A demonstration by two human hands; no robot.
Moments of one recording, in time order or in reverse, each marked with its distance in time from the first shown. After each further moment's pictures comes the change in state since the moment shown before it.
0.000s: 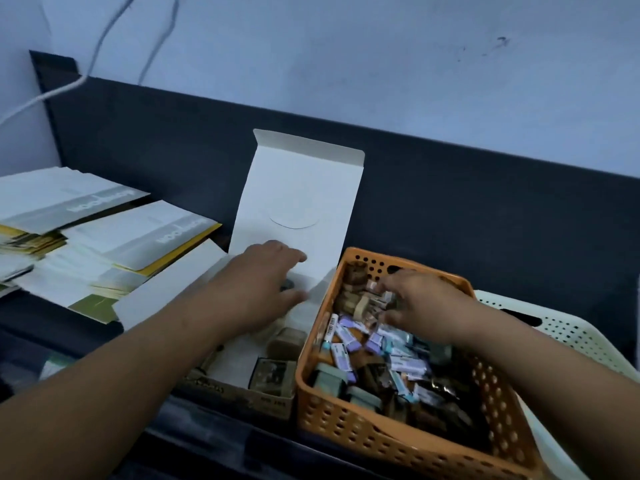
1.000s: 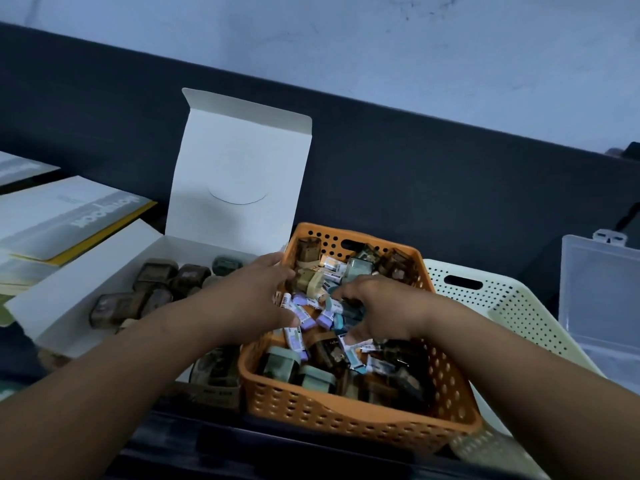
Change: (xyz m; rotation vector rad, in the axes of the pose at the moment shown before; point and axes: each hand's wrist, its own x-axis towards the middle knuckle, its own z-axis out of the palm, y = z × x) left_hand 0.014 0.031 0.041 -0.212 -0.330 -0.024; right_hand -0.007 0.016 0.027 0.091 -0.269 0.065
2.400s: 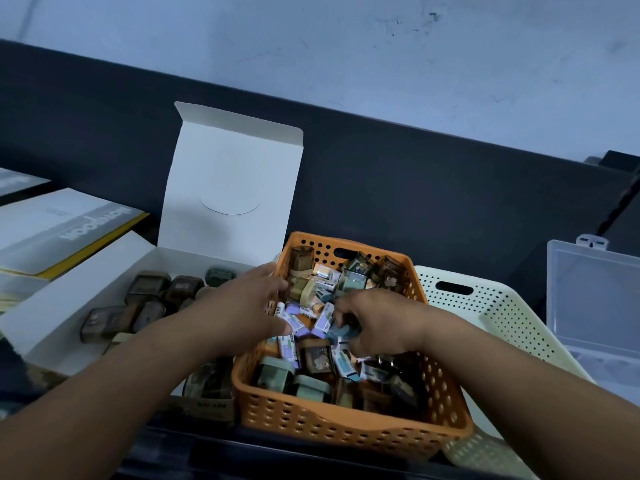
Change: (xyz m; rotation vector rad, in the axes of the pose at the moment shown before) left_hand -0.001 -0.003 0.001 -0.057 0.012 -0.005; right_hand -0.011 -0.003 0.001 -0.042 0.013 -0.052
